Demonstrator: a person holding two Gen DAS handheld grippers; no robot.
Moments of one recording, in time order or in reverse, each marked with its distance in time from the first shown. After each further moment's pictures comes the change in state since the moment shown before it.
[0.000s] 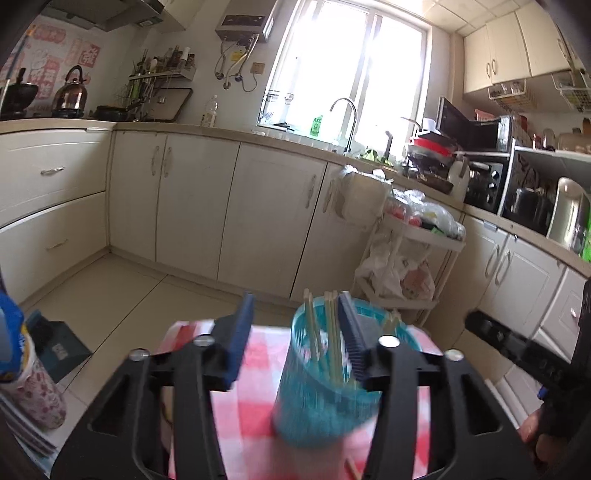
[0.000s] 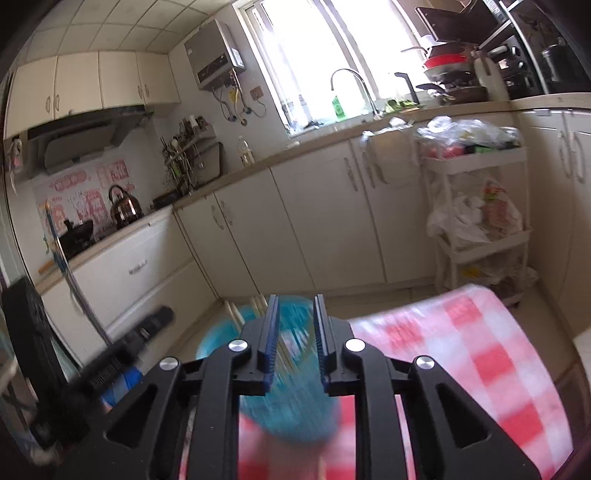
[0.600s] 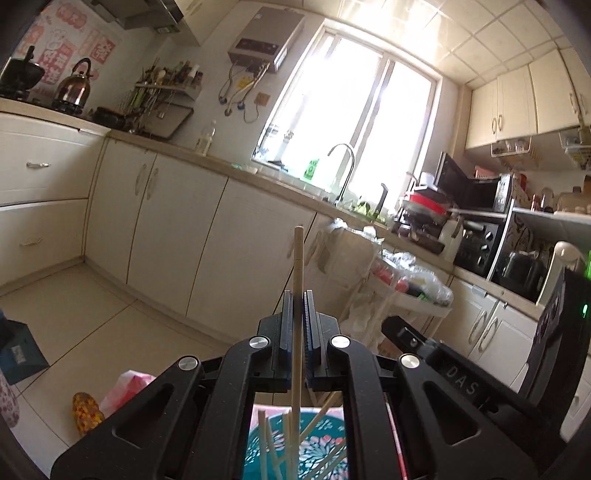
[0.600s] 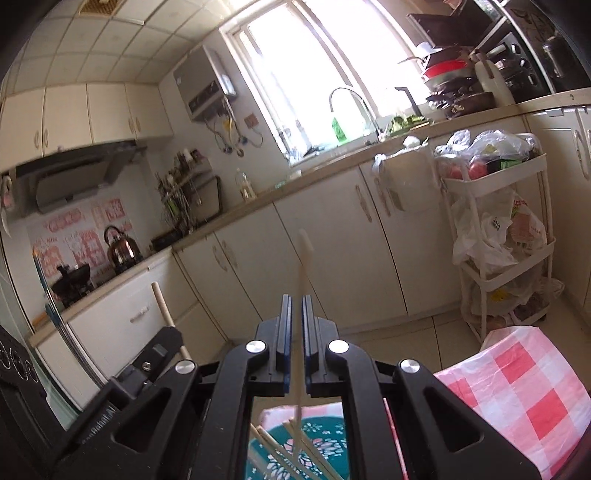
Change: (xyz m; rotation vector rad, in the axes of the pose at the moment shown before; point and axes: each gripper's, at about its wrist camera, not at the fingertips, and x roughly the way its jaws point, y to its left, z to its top) left arm 0.073 -0.011 0.073 -0.138 -0.161 -0.073; right arm 0.109 0.039 0.089 0.080 -0.128 0.046
